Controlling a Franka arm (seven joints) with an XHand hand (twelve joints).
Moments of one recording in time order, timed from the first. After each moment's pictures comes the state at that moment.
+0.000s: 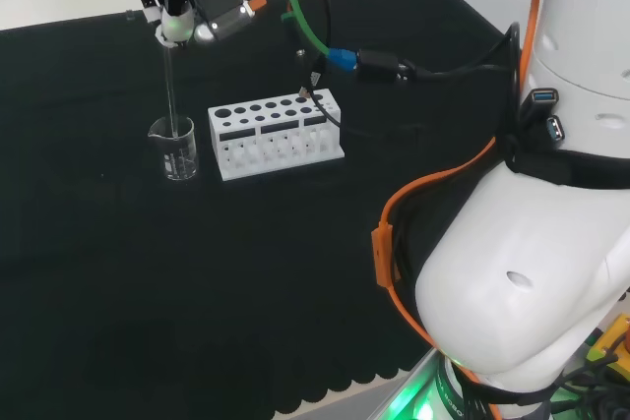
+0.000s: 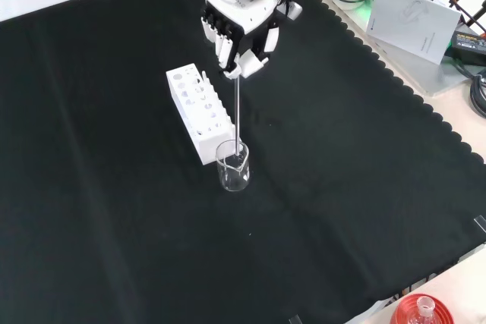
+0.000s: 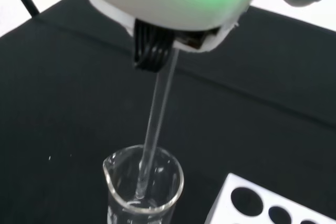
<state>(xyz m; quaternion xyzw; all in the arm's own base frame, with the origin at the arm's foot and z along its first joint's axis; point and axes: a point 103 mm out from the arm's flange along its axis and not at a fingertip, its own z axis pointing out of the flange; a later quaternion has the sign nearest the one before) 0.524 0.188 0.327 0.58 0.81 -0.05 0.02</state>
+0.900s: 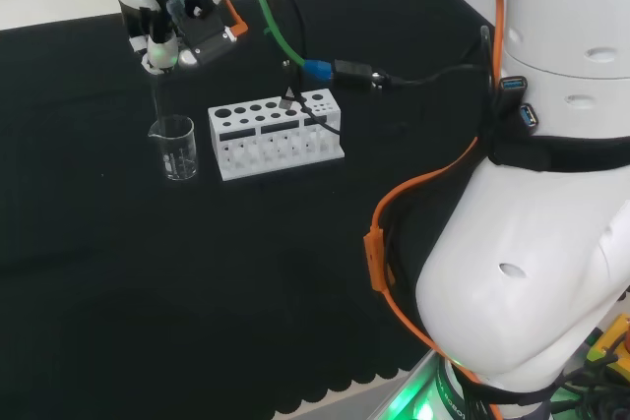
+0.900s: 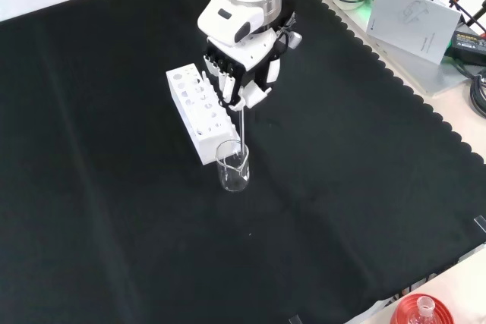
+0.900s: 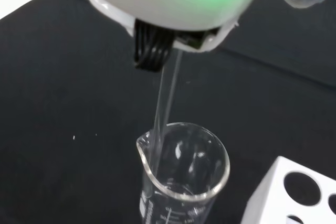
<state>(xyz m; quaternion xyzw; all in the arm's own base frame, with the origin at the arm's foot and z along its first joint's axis) 0.537 0.215 0.287 0.57 0.82 -0.06 0.00</state>
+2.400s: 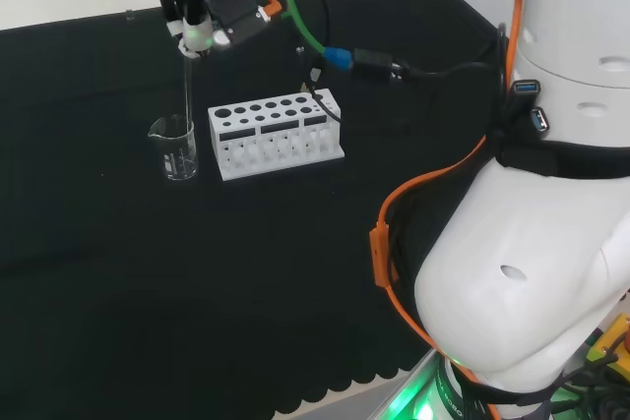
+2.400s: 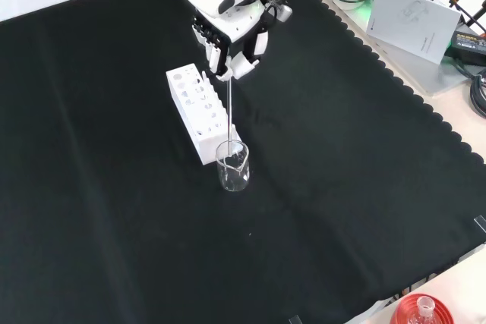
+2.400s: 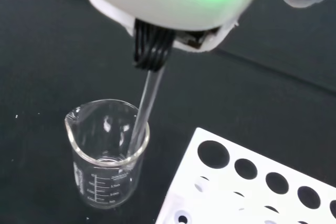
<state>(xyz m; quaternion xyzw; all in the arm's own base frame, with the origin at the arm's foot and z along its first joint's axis) 0.531 0.166 0.309 0.60 0.80 -0.10 0.01</state>
